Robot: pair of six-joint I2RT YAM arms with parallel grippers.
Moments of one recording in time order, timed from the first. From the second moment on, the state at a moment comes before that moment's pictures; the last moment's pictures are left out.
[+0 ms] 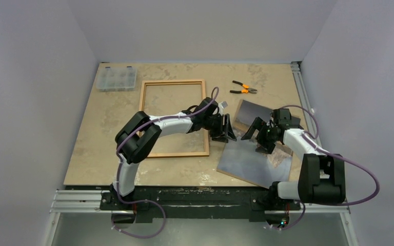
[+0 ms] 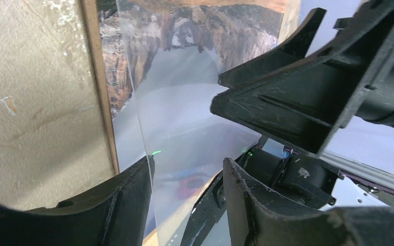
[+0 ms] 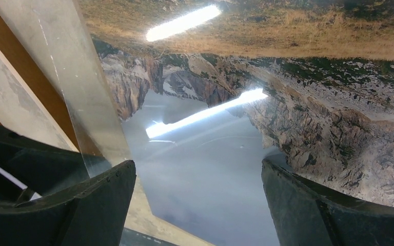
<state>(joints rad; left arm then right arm) -0.81 2.02 1.33 -0.05 0.56 -0.91 -0.01 1.36 0.66 -0.48 -0.36 0.59</state>
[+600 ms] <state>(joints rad) -0.82 2.03 1.33 -0.15 0.50 -0.85 0.00 1.25 0.67 -0.56 -0.44 0.52</state>
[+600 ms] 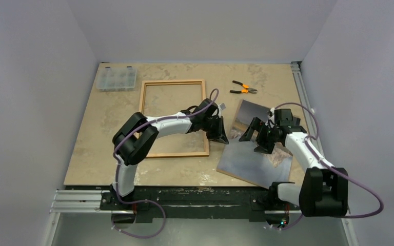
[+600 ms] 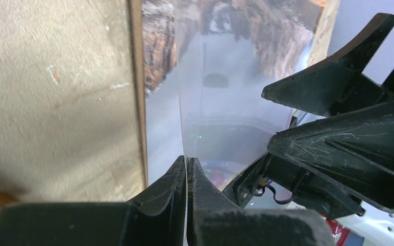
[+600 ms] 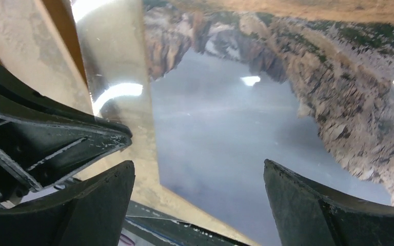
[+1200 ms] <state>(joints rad) -0.66 1.37 0.86 -0.21 0.26 -0.84 0.00 1.10 0.74 -0.66 -0.50 0.45</state>
